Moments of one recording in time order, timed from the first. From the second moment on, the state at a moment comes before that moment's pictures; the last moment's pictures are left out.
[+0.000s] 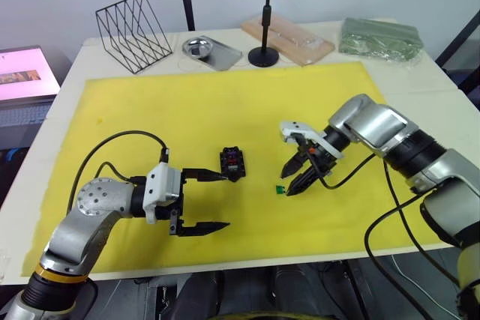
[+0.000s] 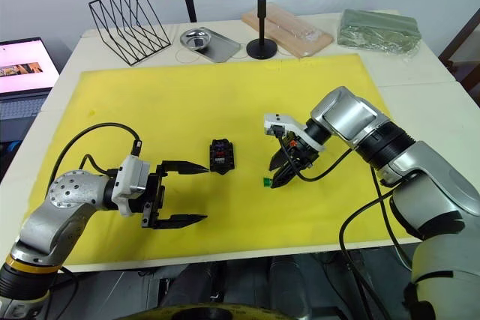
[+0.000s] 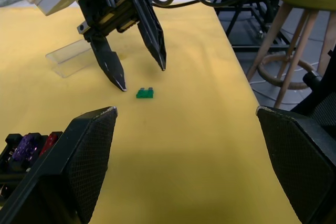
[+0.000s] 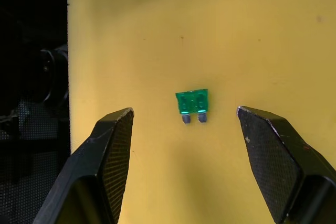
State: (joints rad) left arm -0.09 0.69 -0.06 -0.40 -0.51 0.19 -1.19; right arm -1.09 -0.80 0.85 0.33 0.37 0.78 1.60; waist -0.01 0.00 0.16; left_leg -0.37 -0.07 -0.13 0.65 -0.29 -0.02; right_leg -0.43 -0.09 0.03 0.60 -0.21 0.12
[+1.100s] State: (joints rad) left arm -0.07 0.69 -0.07 -0.41 -0.50 0.19 -1.18; right arm -1.14 -0.70 0.95 0.47 0.38 0.75 1.62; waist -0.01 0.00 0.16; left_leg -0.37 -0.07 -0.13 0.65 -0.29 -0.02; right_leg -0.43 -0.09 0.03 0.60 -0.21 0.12
